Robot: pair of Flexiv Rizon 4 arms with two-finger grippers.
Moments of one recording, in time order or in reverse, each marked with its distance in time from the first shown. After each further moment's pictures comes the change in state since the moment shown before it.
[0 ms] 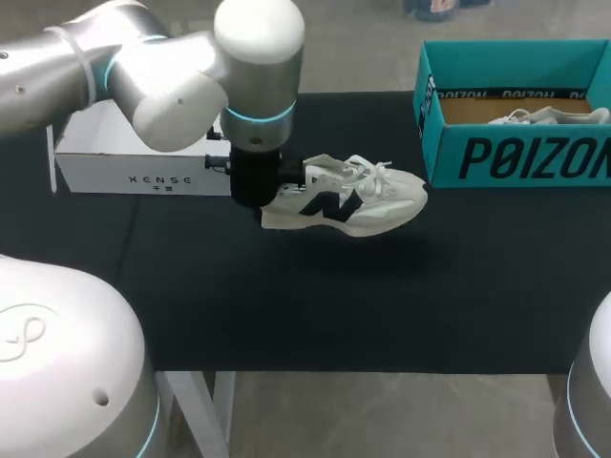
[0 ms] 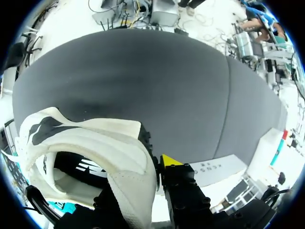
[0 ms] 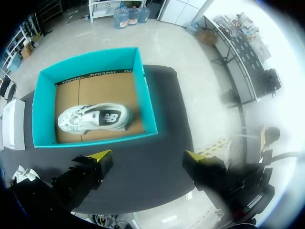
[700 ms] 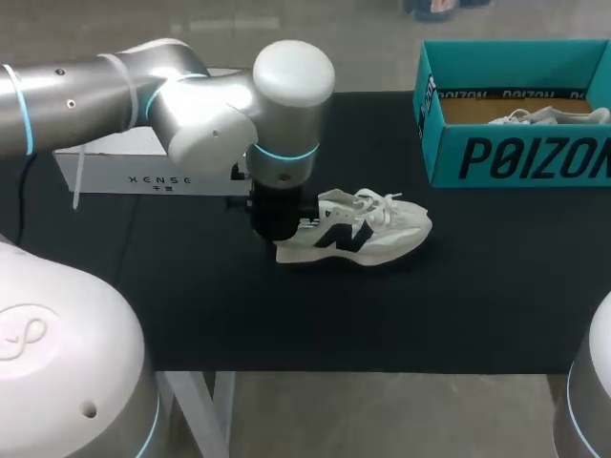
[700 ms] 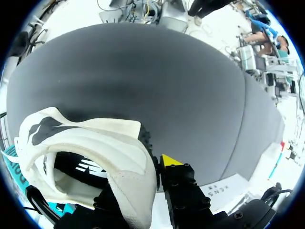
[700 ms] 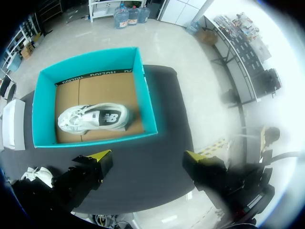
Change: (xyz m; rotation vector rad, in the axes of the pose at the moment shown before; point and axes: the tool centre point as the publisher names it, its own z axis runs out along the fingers) left arm -0.024 -0.037 0.055 0.098 0.041 -0.059; right arm 0.000 0.000 0.000 0.000 0.000 0.000
